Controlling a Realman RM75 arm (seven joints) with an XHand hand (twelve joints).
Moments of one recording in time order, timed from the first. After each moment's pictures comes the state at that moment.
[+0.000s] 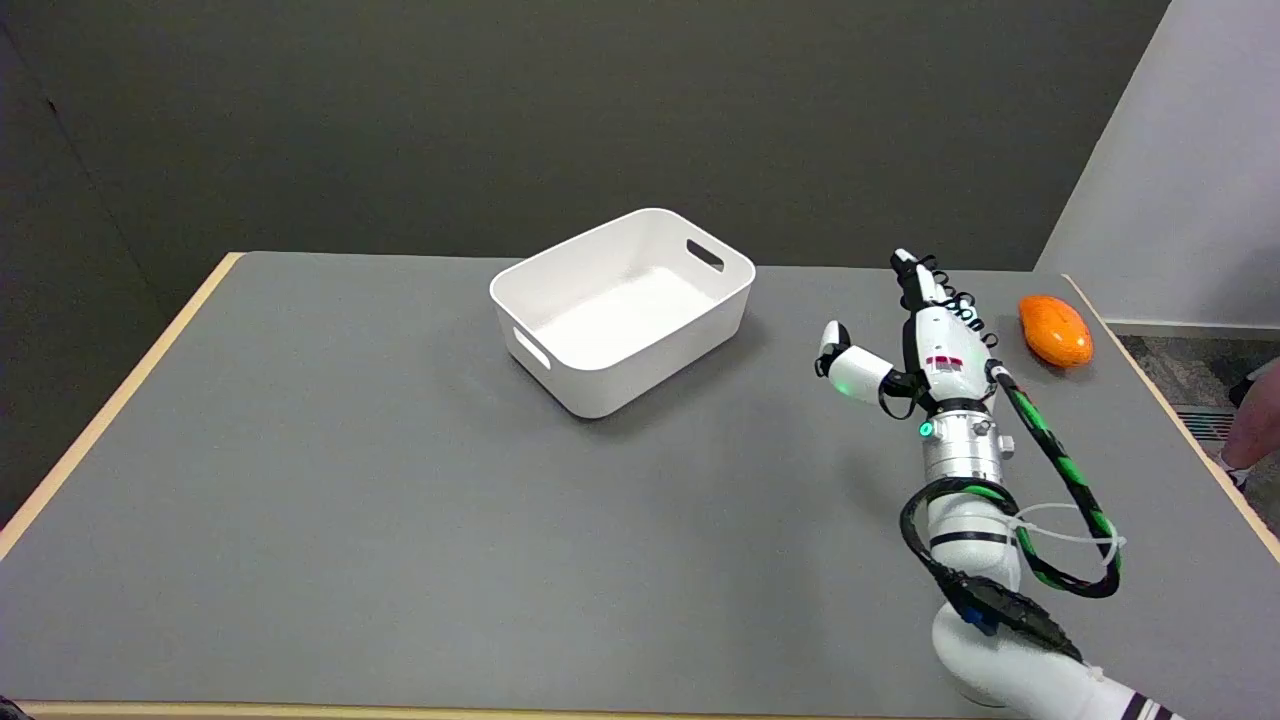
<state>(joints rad) -0.14 -1.14 1.19 -1.58 -1.62 1.01 -0.46</state>
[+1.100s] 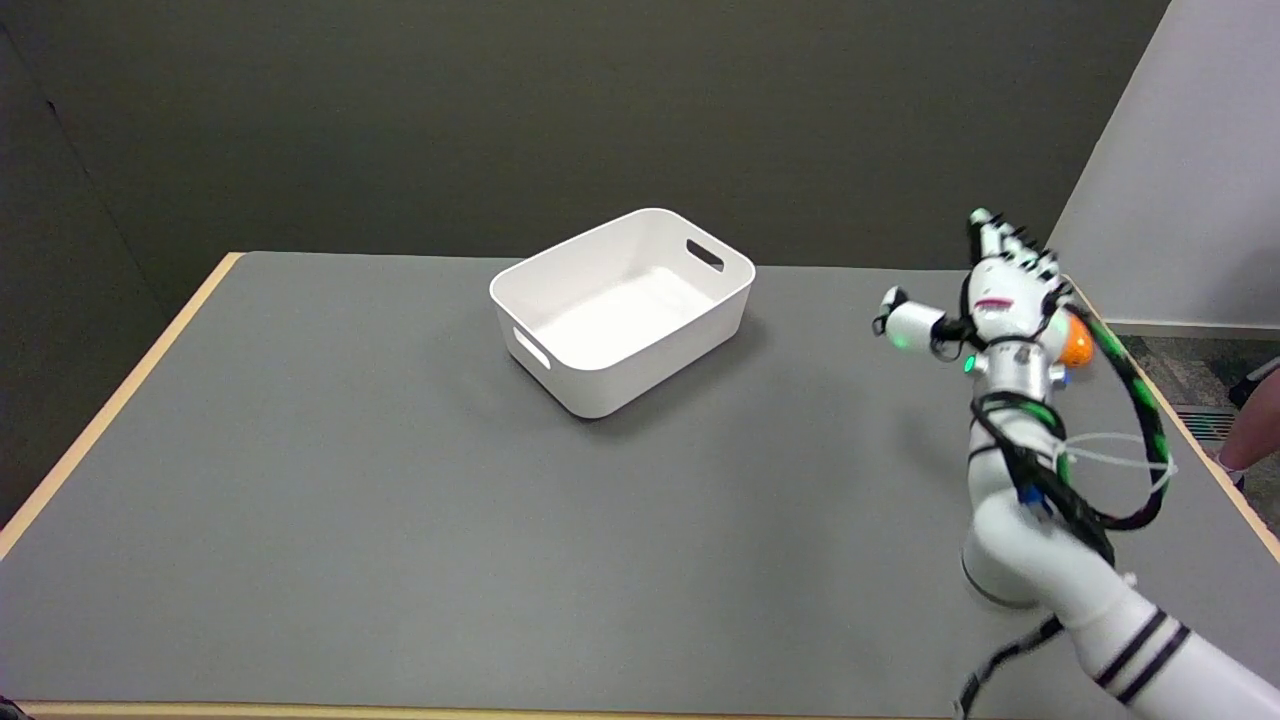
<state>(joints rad) -0.03 -1.07 1.32 -1.62 -1.31 1.00 -1.01</state>
